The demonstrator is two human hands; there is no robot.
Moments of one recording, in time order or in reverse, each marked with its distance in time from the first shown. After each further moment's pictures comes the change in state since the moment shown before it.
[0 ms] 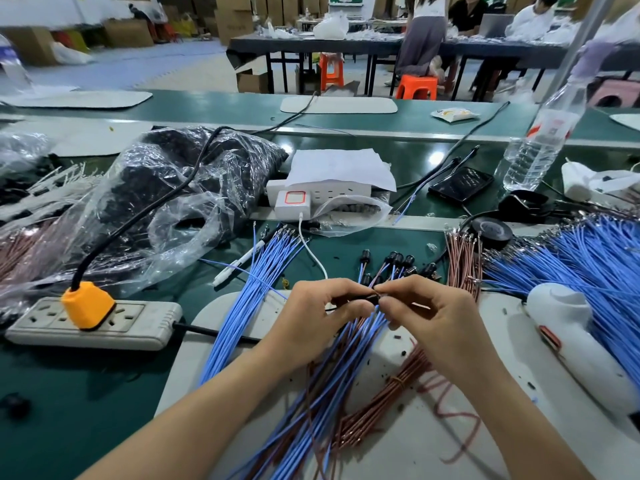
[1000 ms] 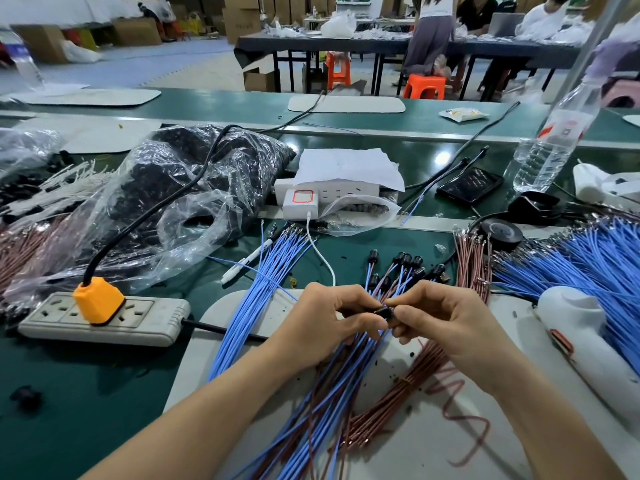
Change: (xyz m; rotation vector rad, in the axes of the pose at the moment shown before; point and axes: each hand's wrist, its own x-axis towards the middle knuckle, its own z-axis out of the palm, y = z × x) left_hand -0.004 -0.002 -0.003 -0.110 -0.127 -0.100; right_hand 0.004 0.008 -0.009 0.312 -0.199 0.201
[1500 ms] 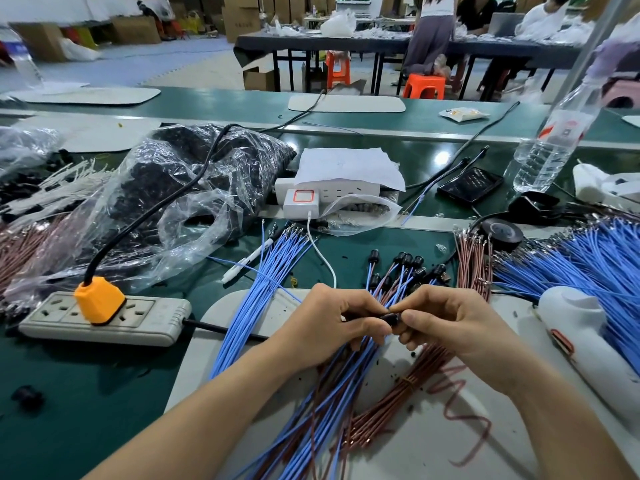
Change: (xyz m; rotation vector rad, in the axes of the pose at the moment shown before) left_hand 0.001 0.001 0.000 0.029 -0.075 -0.002; right_hand -0.002 -0.001 -0.010 0.062 -0.075 0.127
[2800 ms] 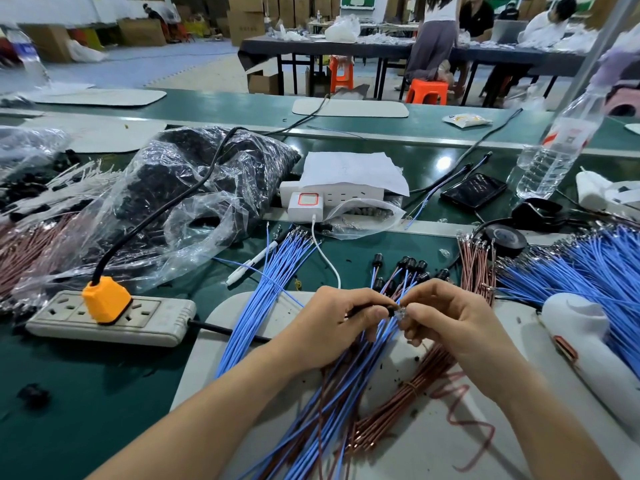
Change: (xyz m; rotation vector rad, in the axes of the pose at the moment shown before) left_hand 0.005 -0.003 -0.001 0.215 0.062 0.123; right_hand 0.005 0.003 0.008 0.006 0.161 -0.091
